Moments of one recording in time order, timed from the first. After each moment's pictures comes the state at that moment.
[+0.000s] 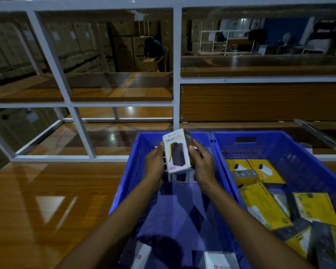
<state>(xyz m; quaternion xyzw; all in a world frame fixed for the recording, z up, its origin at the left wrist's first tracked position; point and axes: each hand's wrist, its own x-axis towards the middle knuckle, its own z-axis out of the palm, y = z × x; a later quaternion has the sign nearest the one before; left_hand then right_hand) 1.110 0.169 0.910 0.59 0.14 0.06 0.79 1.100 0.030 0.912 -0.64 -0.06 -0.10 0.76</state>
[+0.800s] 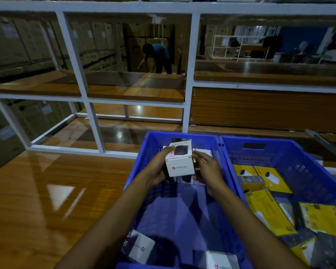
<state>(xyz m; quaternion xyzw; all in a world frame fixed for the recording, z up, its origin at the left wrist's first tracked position) 1.091 0.193 0.925 0.55 0.10 -0.14 0.81 1.096 0.028 0.914 -0.69 0.04 0.03 0.72</state>
